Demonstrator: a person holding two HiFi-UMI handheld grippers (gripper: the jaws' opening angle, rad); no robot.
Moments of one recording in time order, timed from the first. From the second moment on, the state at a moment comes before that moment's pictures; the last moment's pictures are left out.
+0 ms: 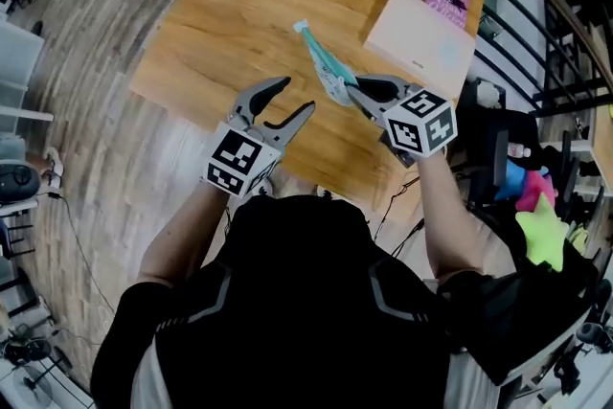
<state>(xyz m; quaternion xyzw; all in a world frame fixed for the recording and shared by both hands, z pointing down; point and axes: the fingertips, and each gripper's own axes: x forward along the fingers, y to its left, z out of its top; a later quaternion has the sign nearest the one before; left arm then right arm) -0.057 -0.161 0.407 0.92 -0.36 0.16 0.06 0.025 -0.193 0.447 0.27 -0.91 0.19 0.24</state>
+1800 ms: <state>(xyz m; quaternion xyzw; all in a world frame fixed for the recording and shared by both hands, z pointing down) -0.019 -0.151 0.345 0.97 -0.23 0.09 0.02 0.003 -0.151 0.366 0.28 -0.91 0.24 0.18</state>
